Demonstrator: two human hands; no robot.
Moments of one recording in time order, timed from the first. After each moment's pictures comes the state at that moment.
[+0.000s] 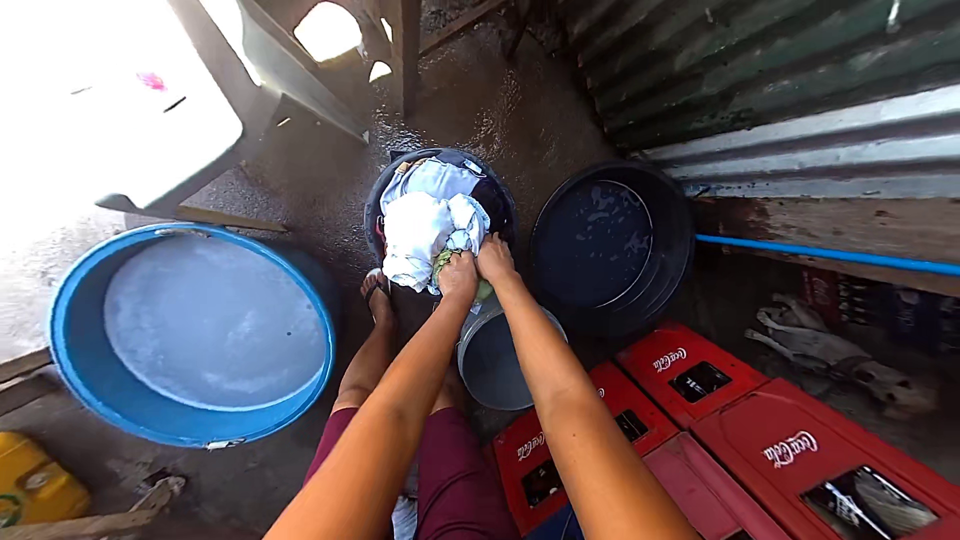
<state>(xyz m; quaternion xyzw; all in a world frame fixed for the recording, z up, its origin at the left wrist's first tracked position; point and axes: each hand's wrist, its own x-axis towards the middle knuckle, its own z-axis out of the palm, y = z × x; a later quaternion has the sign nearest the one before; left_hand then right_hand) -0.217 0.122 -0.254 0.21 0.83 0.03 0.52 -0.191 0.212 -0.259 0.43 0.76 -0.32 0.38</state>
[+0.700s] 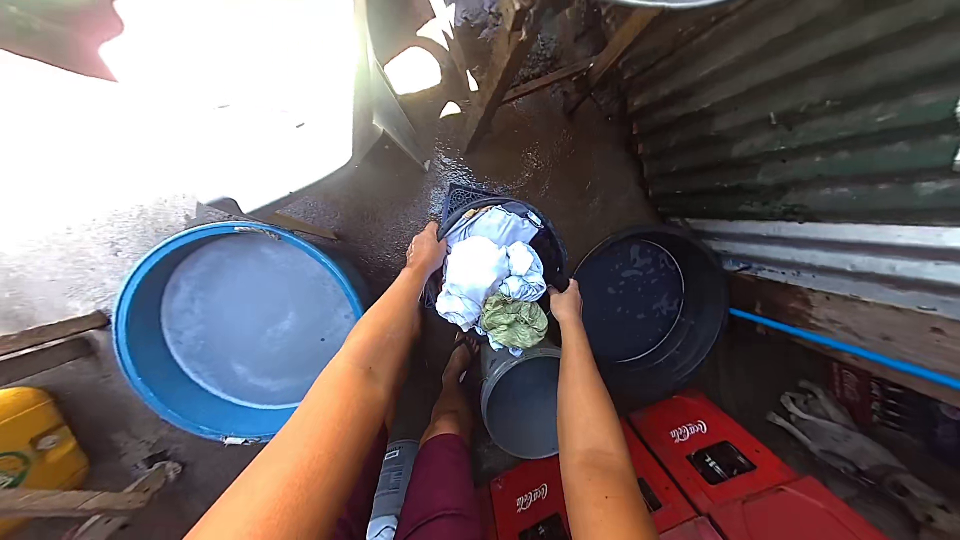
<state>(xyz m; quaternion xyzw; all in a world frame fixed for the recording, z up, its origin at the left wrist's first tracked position) -0.430 0.064 -0.298 0.08 0.85 0.17 0.49 -0.179 0.253 -0.274 0.64 0.65 -0.34 0.24</state>
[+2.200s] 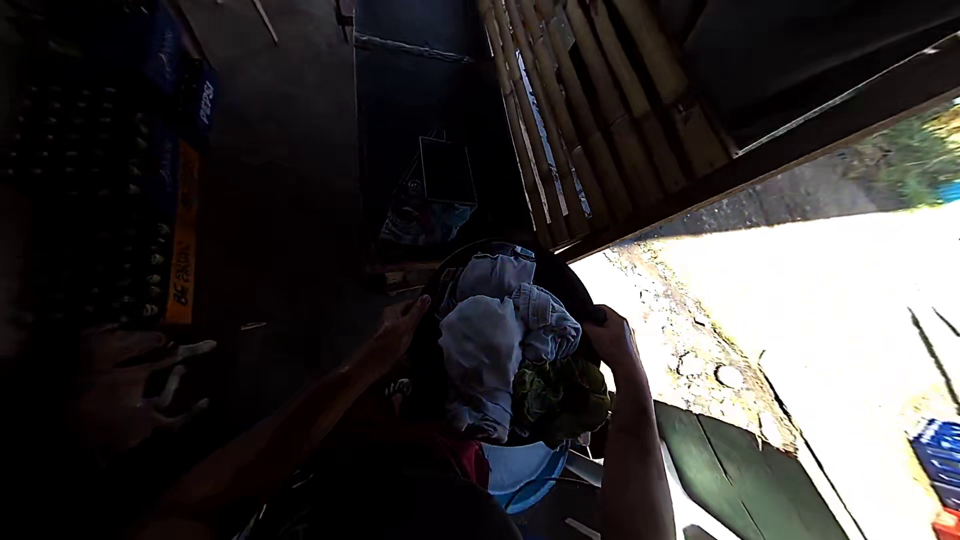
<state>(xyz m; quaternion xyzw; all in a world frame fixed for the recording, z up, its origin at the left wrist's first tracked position) -0.160 -0.888 0.244 -0.50 0.53 0.68 -0.12 -0.485 -0.737 0.300 -0.31 0.90 -0.14 0.27</state>
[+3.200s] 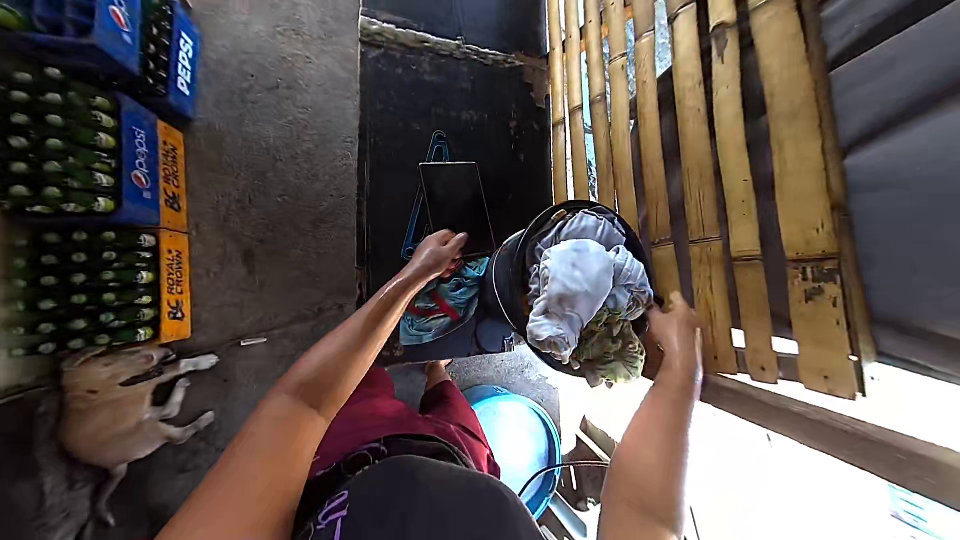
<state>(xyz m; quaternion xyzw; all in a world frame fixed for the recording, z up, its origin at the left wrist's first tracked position) -0.352 -1.295 0.139 -0.50 0.52 0.69 -0.06 -0.702 -1.073 0.262 -0.24 0.95 -0.08 0.18</state>
